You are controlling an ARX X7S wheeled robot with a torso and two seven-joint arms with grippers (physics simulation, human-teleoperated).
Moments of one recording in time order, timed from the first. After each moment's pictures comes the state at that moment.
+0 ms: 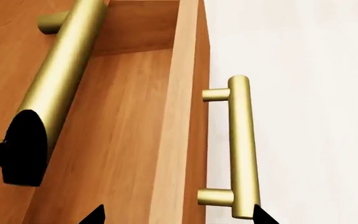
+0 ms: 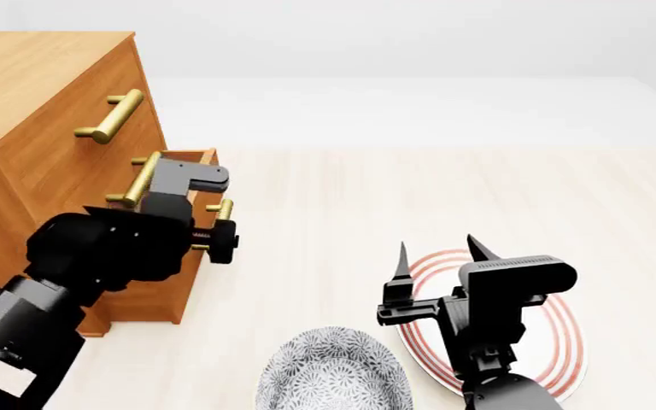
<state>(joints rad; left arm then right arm) -1.21 -0.41 0.93 -0.68 -1.17 -0.86 -0.59 0.21 0.30 -0.28 -0.40 0.30 0.45 0.29</state>
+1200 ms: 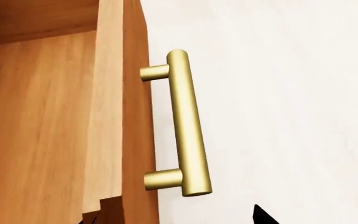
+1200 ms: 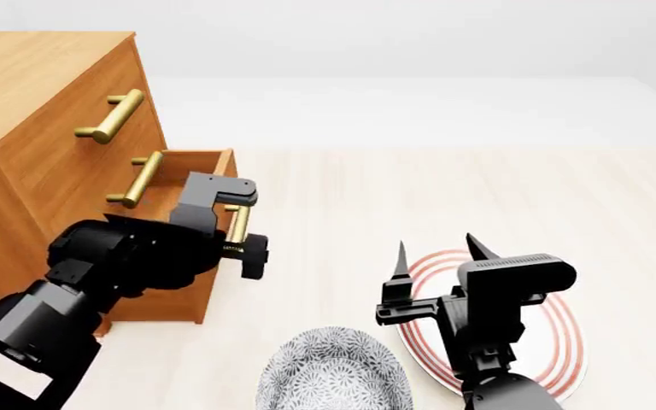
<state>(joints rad) -1.19 -0.37 0.95 -0.69 -1.17 -0.87 -0.37 0.22 0.32 -0.29 -0.41 0.31 0.45 0.31</state>
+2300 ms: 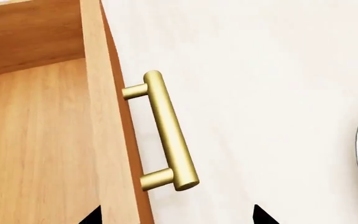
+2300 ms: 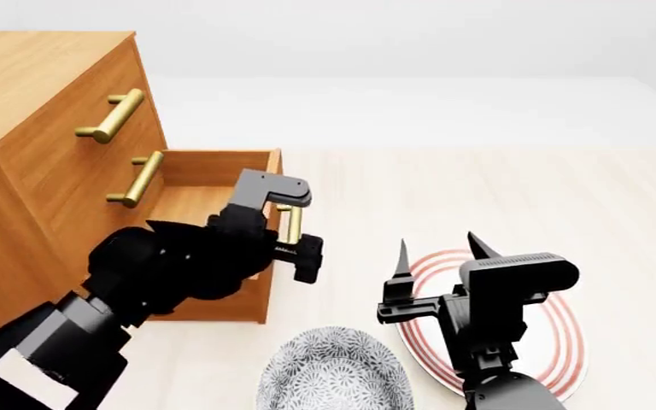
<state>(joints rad) -1.14 -0.32 0.93 -0.48 -1.22 -0.83 -0.40 0.23 0.33 -0.30 -0.41 0.33 0.44 0.32</state>
